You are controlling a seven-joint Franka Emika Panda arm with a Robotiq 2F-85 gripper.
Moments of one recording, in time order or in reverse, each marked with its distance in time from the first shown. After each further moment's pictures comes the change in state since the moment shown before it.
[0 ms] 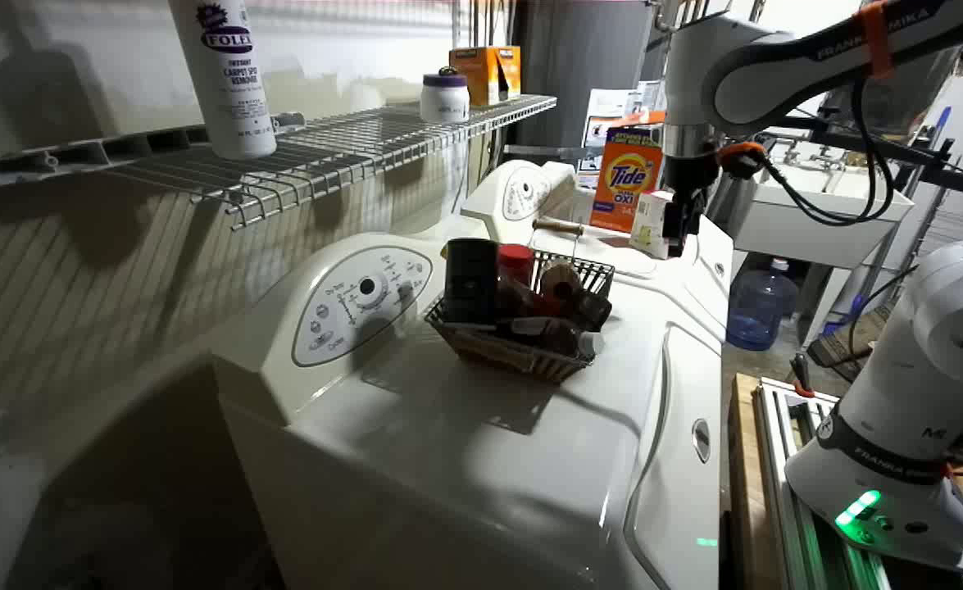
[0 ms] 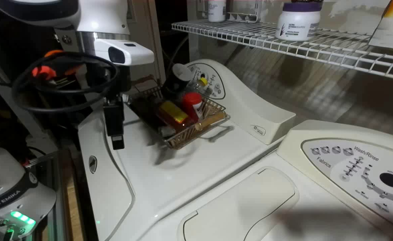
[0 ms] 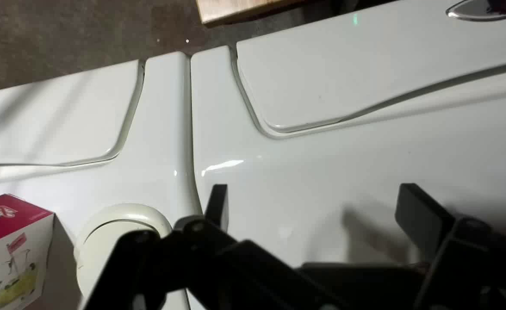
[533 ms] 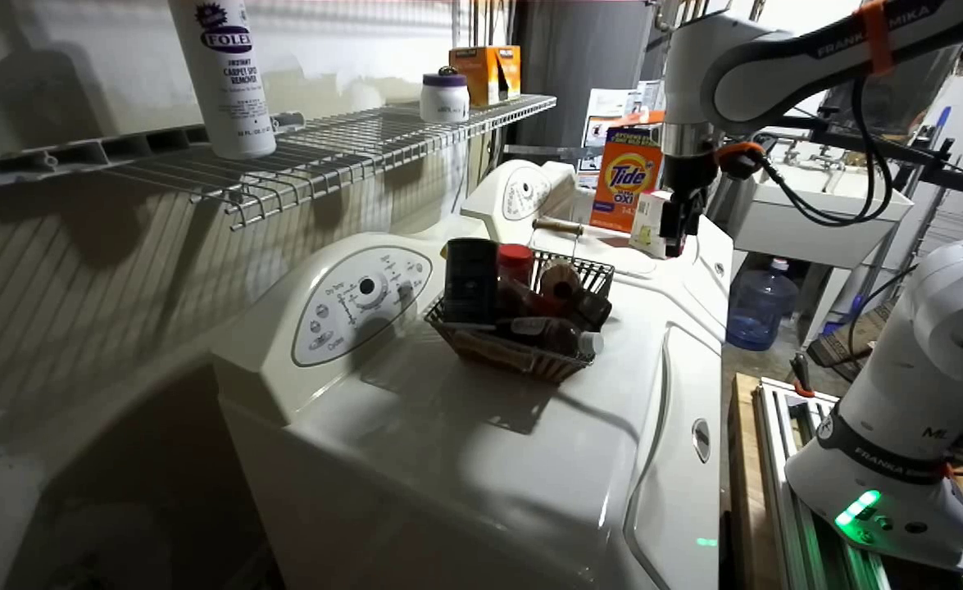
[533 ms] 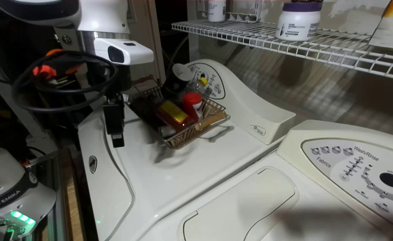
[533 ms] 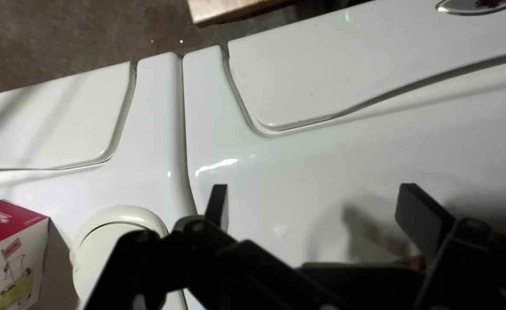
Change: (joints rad) arm 0.008 -0.001 0.001 0.002 0.020 0.000 0.028
